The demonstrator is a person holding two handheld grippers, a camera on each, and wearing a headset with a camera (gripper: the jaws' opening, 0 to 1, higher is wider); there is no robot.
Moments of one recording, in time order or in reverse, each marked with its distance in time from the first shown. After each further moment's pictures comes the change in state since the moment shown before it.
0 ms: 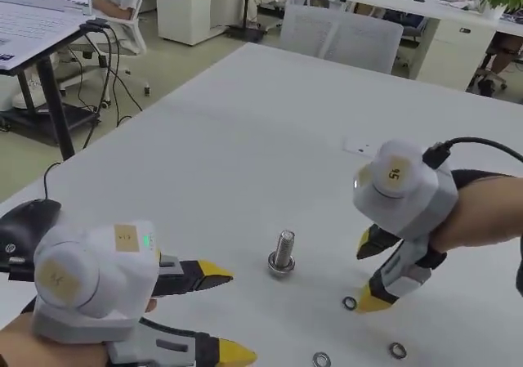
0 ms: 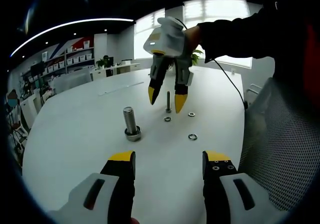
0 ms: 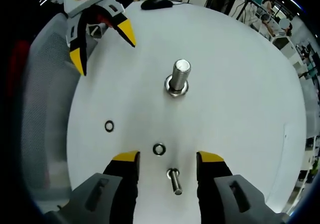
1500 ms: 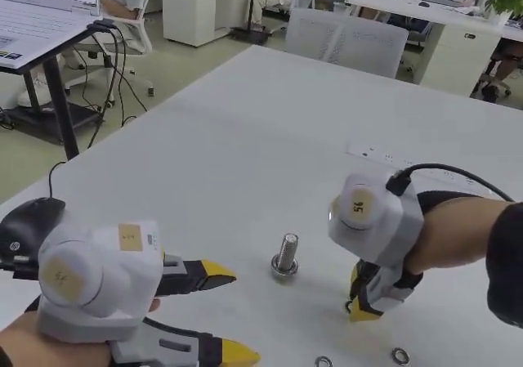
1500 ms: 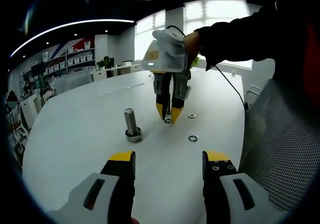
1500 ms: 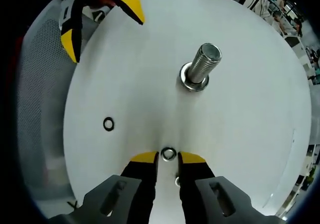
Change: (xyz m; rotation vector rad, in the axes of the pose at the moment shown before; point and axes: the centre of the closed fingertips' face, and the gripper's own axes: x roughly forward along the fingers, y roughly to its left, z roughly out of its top) left arm -0.002 0.002 0.002 -0.002 -0.012 0.003; right arm 0.025 0.012 -0.007 -0.038 0.120 0.040
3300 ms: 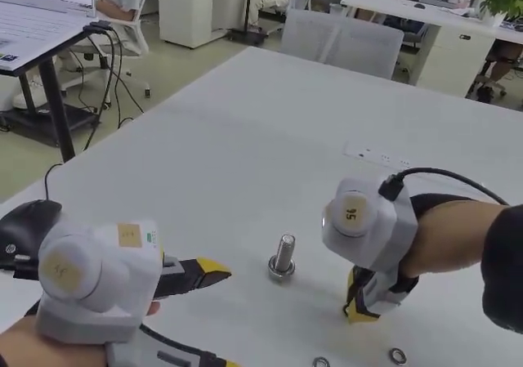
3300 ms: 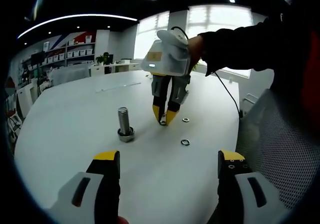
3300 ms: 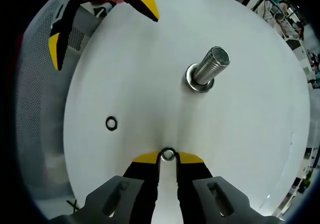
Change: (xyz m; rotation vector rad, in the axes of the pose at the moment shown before) left arm 0.004 -0.011 0.004 -0.086 -0.017 -0.051; right arm -0.002 0.004 0.001 -0.027 0.016 -0.016
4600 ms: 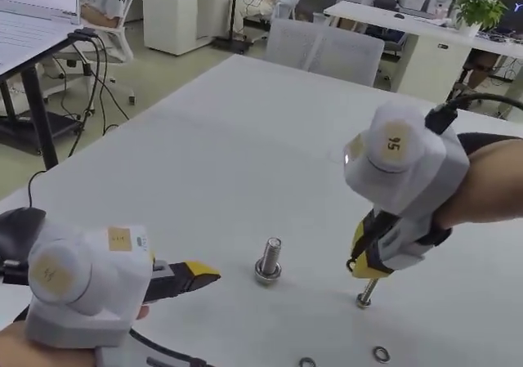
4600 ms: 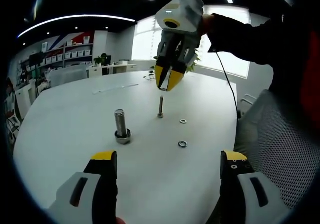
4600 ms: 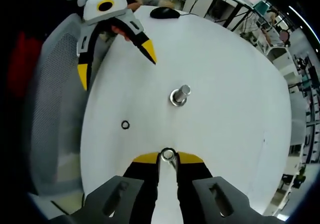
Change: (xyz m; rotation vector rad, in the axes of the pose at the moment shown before) left arm 0.002 -0.003 0.004 0.008 -0.008 -0.015; right arm -0.096 -0.005 0.005 0.010 -0.089 -0.125
